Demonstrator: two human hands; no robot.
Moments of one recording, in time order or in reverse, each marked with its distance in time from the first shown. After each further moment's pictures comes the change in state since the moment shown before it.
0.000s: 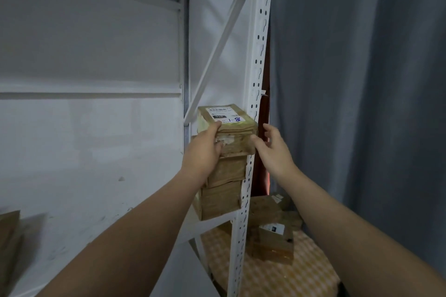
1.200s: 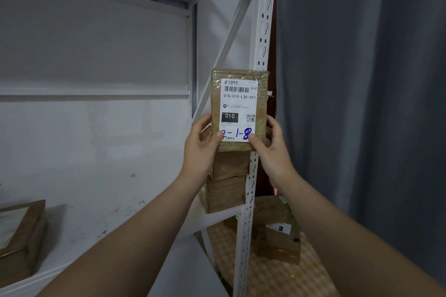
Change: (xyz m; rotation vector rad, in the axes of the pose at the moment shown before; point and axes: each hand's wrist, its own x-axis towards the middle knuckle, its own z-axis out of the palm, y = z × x) left_hand -0.042 0.027 -0.027 -0.961 0.229 -0.107; right_hand -0.021 0.003 0.009 0.487 -0.052 -0.221
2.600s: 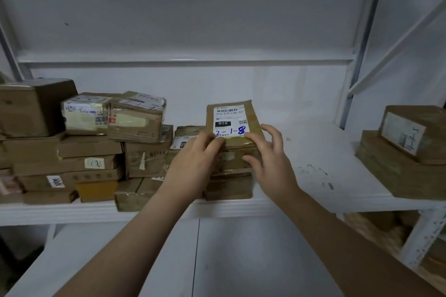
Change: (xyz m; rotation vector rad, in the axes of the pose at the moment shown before) left_hand -0.132 0.107 -0.398 1.659 -0.097 0.159; right_hand -0.148 0.019 0.376 -0.442 -0.383 -0.444
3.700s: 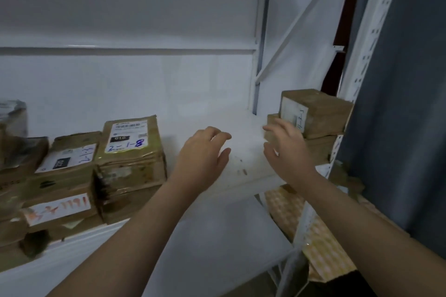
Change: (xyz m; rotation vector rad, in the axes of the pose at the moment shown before) left_hand 0.082 0.137 0.082 -0.408 -0.039 0.212; right_hand -0.037 0.109 -0.157 -0.470 -0.013 0.381
